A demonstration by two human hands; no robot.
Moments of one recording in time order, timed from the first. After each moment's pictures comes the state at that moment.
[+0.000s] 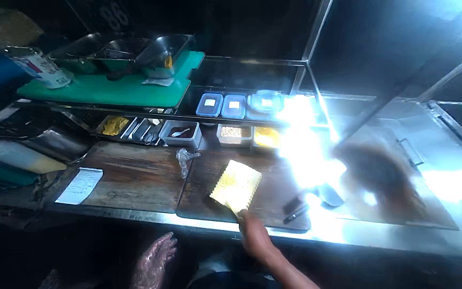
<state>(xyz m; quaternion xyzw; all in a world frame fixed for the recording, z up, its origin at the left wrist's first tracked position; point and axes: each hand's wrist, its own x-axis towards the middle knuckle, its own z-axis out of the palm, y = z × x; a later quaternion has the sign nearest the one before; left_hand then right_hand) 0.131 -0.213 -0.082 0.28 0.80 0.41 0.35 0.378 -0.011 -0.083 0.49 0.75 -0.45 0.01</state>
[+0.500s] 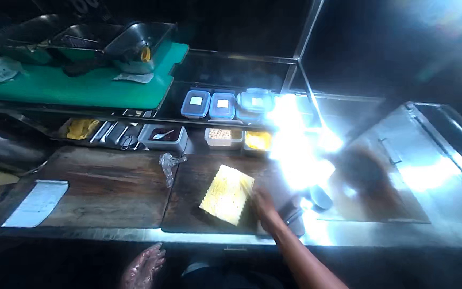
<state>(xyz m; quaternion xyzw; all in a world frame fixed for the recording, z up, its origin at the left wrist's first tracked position) 0.105 -0.191 -0.113 0.24 0.79 0.41 0.38 0.395 0.075 -0.121 0.59 0.42 -0.66 -0.20</state>
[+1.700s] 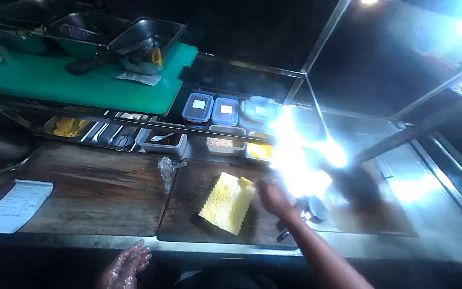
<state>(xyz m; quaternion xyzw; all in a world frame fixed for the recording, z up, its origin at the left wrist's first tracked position) 0.077 -0.168 -0.097 0.20 0.77 0.50 0.34 0.399 0.146 -0.066 0.52 0.79 -0.32 0.10</state>
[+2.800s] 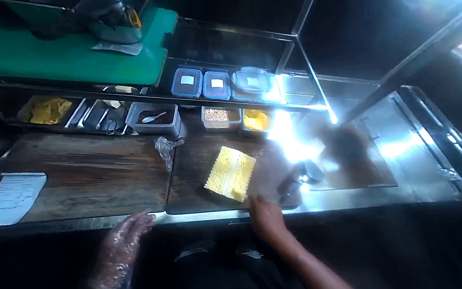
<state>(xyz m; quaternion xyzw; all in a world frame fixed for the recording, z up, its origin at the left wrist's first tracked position) 0.026 -0.166 -0.091 0.36 0.74 0.43 0.37 0.373 -0.011 -0.052 0.58 0.76 -0.27 0.09</state>
